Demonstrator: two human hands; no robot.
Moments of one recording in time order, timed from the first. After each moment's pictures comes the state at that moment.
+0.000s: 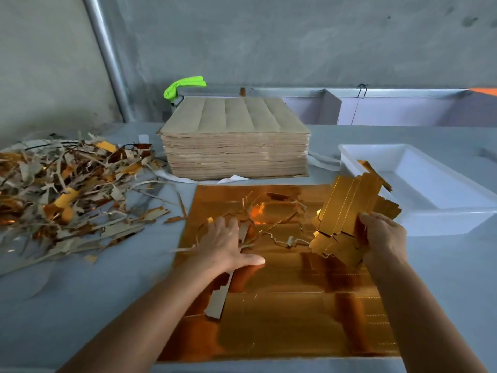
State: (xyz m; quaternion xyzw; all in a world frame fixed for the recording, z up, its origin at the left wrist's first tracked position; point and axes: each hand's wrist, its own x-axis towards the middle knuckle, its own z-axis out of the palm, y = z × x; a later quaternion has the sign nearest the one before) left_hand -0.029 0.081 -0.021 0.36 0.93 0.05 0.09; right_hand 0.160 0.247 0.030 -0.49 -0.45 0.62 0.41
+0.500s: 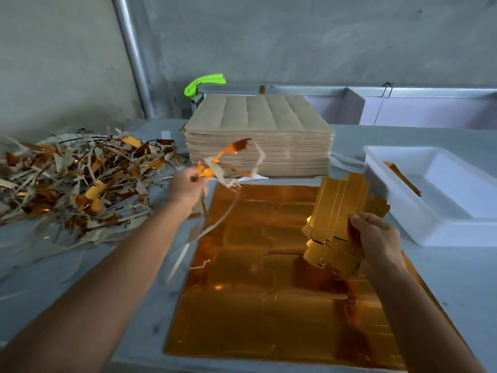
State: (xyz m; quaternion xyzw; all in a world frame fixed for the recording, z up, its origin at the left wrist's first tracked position) left_hand -0.144 0.049 0.029 0.16 0.84 0.53 0.01; right_hand 0.132 0.223 0.019 -0.42 -0.54 0.64 0.35
